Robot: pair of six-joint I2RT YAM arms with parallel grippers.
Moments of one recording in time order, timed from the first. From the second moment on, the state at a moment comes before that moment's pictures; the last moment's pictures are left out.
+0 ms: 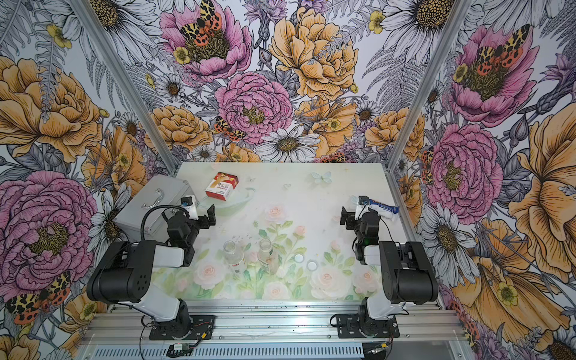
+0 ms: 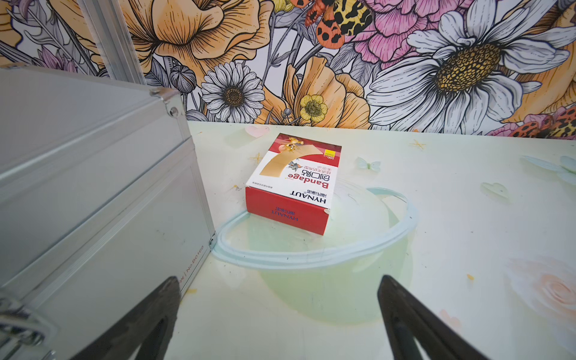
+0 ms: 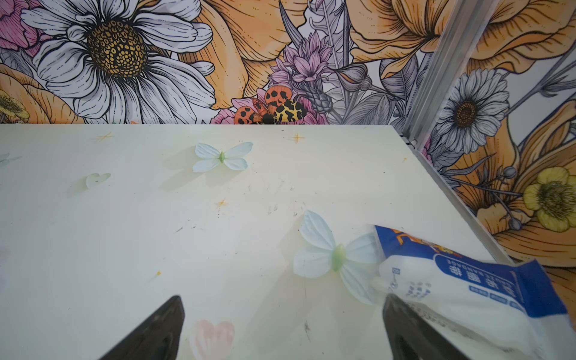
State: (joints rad) left arm 0.02 1.58 0.39 0.94 0.02 -0.04; right arm -0.06 1.55 0.40 0.85 -0.06 0.00
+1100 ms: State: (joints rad) left arm -0.12 1.15 0.44 0.60 -0.04 -0.03; right arm -0.06 1.23 0.52 0.45 -0.14 0.04
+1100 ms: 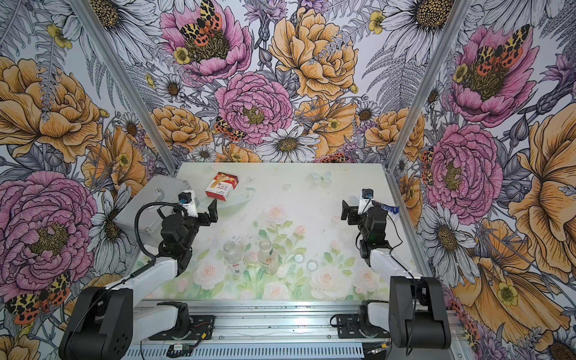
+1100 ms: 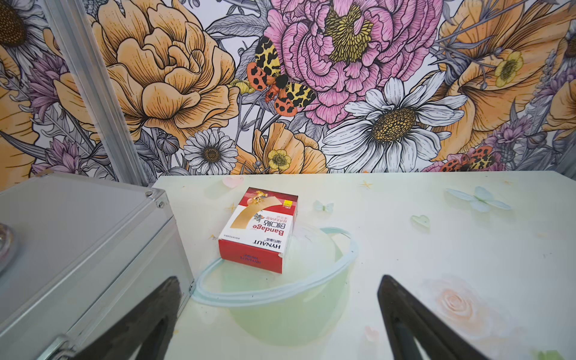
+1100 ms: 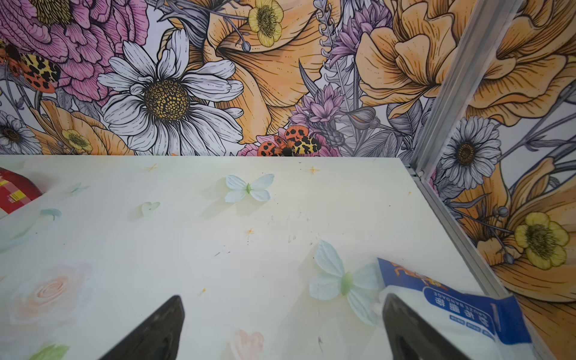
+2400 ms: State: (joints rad) left arm -0.18 1.11 0.98 -0.45 0.35 -0.44; right arm 0.62 1.16 0.91 -0.34 -0.29 0.21
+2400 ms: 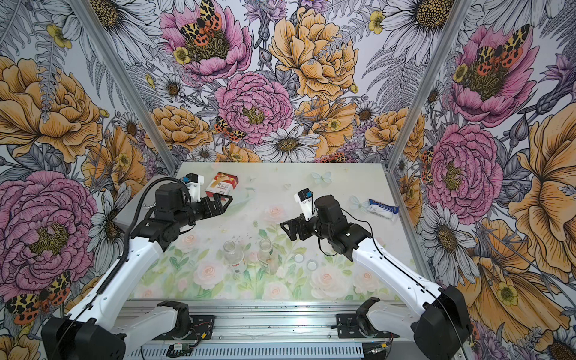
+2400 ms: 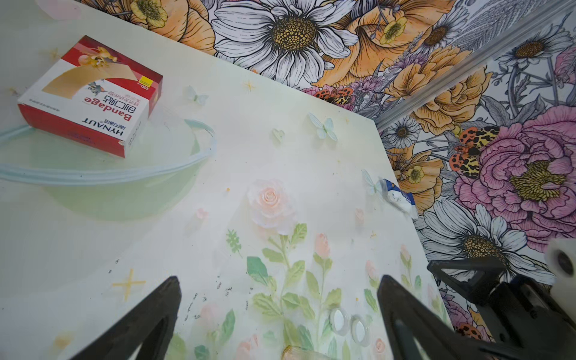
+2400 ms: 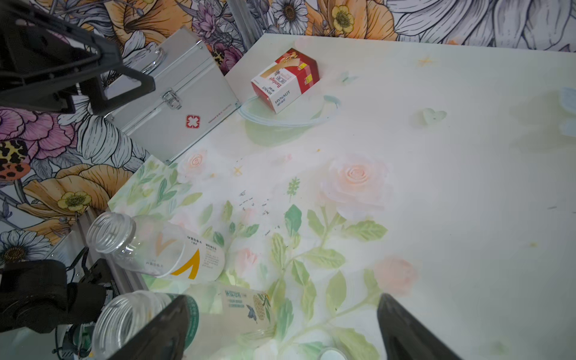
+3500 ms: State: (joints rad) left arm -0.30 1.20 1.08 -0.58 0.31 -0.29; right arm 0.87 1.20 1.07 -0.49 -0.10 0.15
